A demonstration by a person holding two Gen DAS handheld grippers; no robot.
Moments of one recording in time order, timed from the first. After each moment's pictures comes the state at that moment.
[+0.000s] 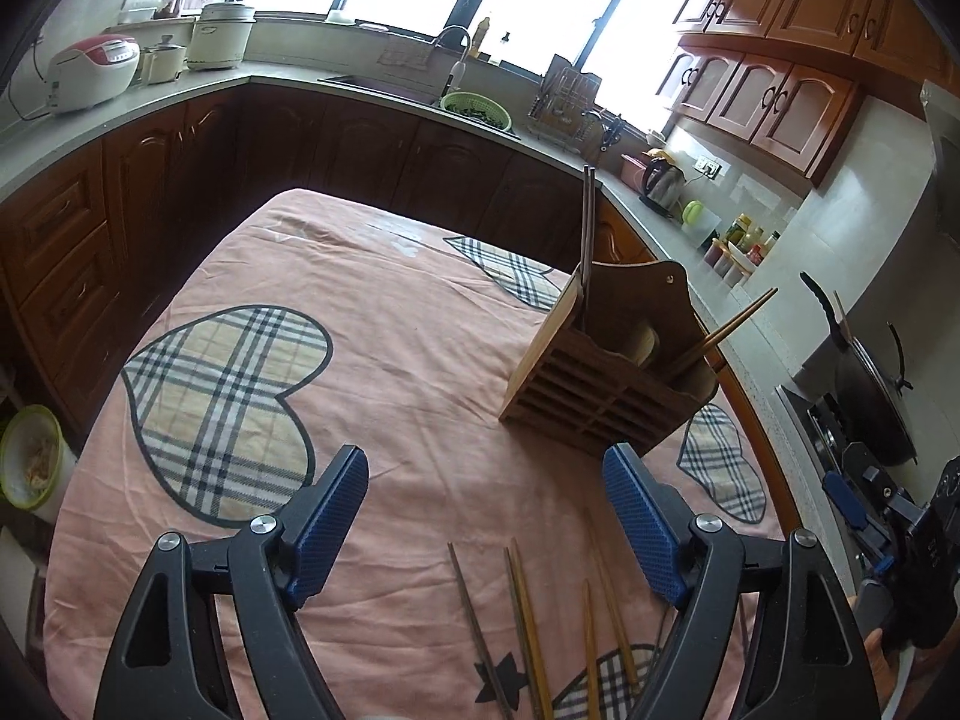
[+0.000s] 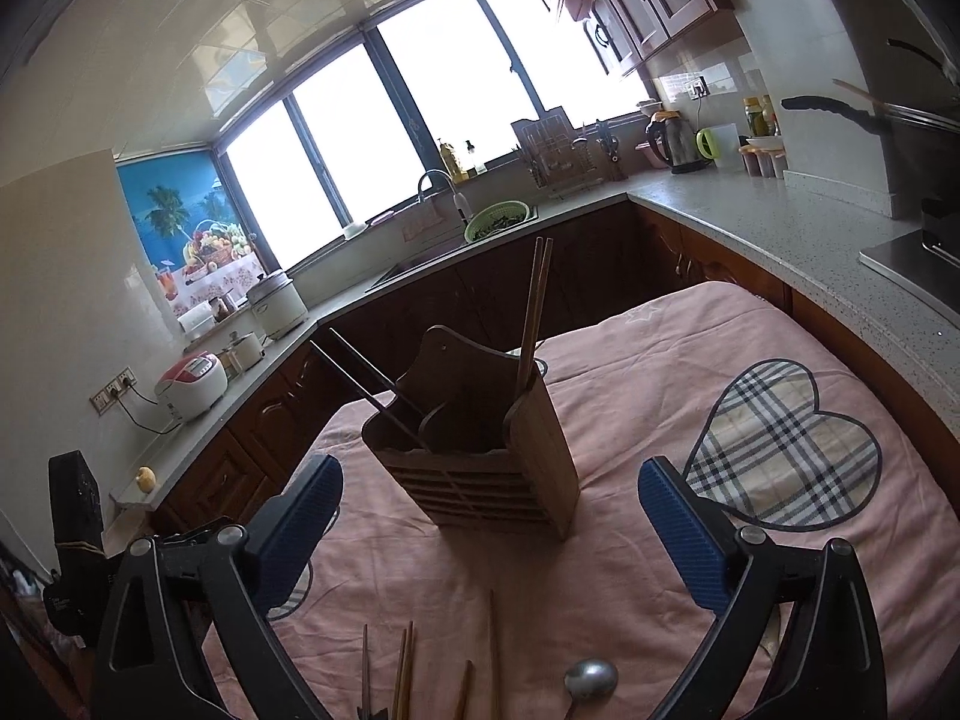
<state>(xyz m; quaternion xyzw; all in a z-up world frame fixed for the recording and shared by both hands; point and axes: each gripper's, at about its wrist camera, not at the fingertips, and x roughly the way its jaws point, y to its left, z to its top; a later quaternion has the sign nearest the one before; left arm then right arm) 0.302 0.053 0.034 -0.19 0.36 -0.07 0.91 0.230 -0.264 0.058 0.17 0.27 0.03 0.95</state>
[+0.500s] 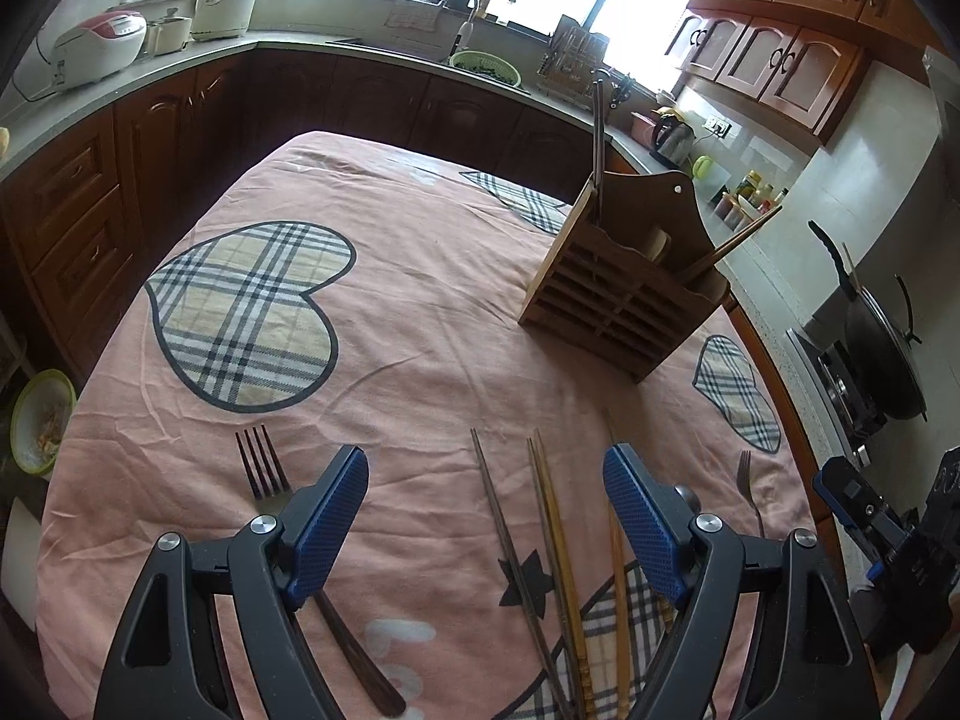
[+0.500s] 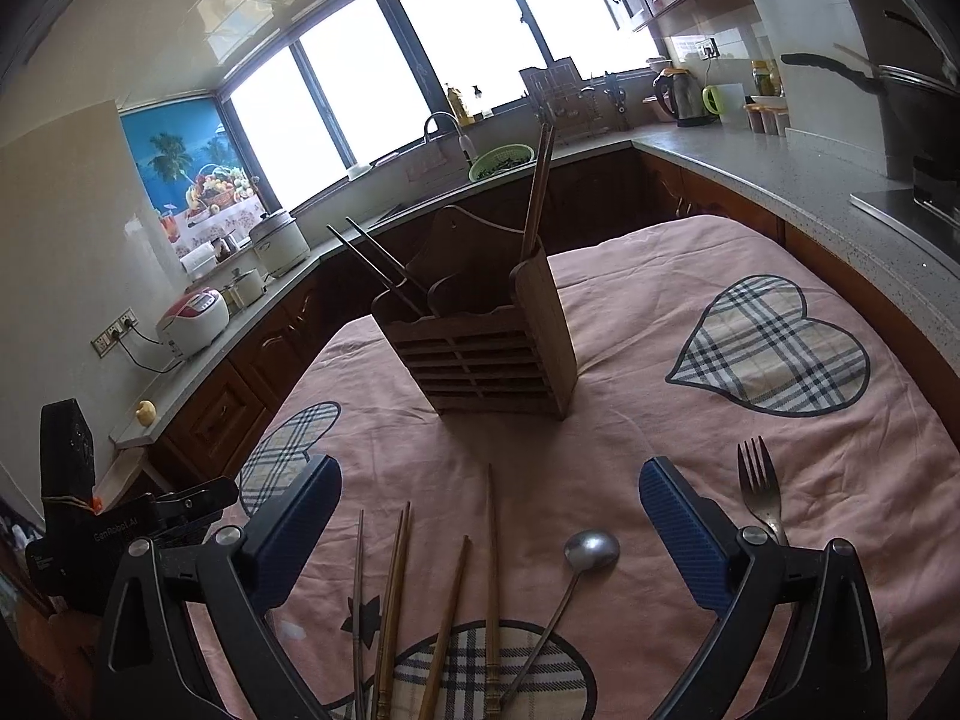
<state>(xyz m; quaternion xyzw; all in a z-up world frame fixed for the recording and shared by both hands) 0.254 0.050 0.021 -0.18 0.41 -0.07 0.89 0.189 -0.247 0.020 0.15 0.34 0.03 0.93</state>
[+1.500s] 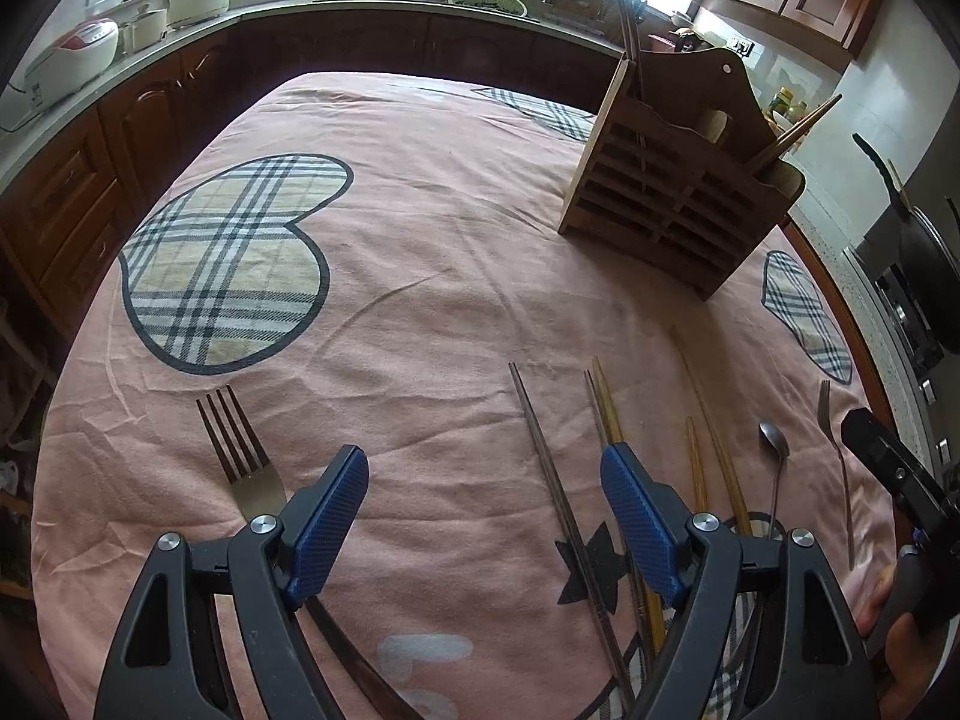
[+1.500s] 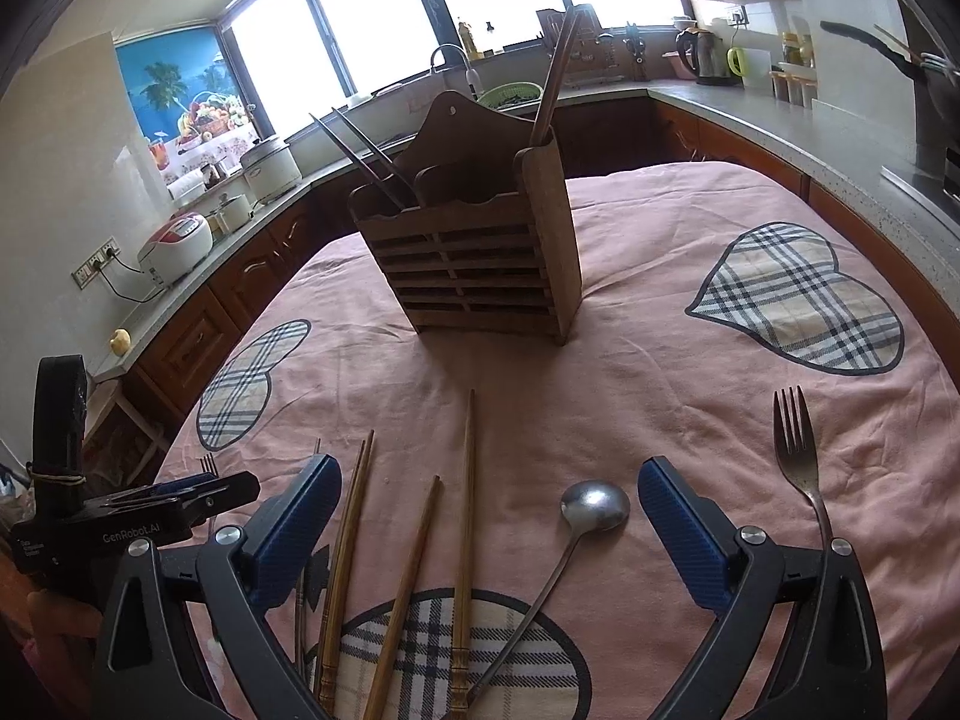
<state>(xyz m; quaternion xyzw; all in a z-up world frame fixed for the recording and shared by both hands) 0.302 0.017 -0.029 -0.11 0.48 -0.05 0.87 0.215 -0.231 -0.025 0.11 0.40 0.04 0.91</state>
